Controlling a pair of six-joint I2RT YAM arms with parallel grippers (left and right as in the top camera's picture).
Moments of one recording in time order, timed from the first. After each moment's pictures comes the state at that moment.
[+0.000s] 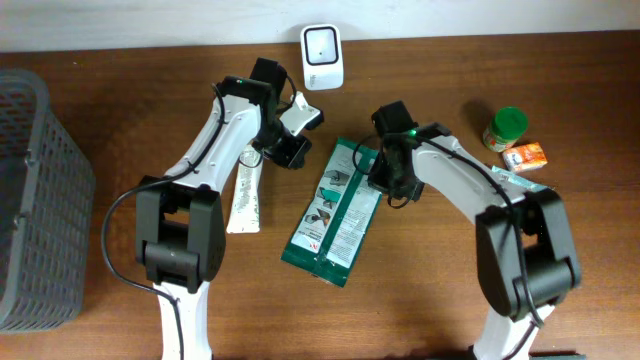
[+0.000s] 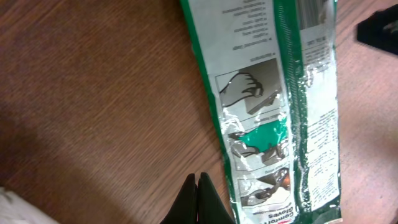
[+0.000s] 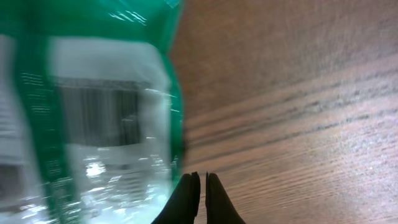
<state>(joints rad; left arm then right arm) -0.30 2.20 1.86 -1.12 0.39 0.38 0.33 1.97 1.35 -0.83 -0.01 0.77</state>
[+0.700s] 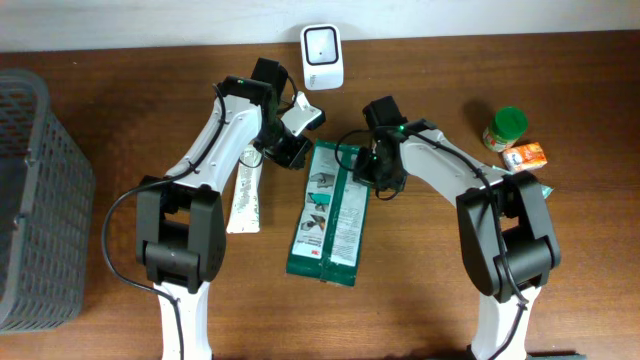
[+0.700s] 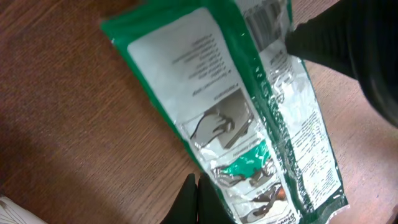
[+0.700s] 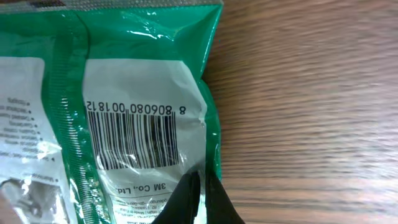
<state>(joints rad) -0.30 2.20 1.86 -1.12 0.40 0.38 0.34 2.07 1.41 -0.70 -0.19 0.62</state>
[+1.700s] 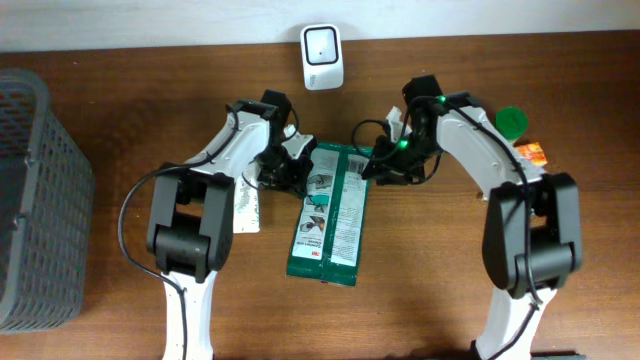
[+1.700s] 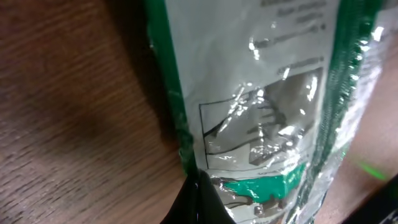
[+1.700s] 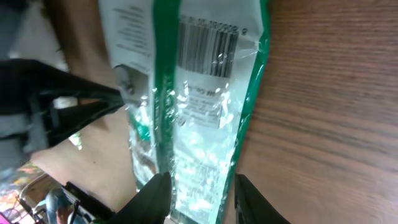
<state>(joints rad) -0.31 2.28 1.72 -1.08 0.44 0.06 0.18 2.04 1.55 -1.01 -0.58 0.28</state>
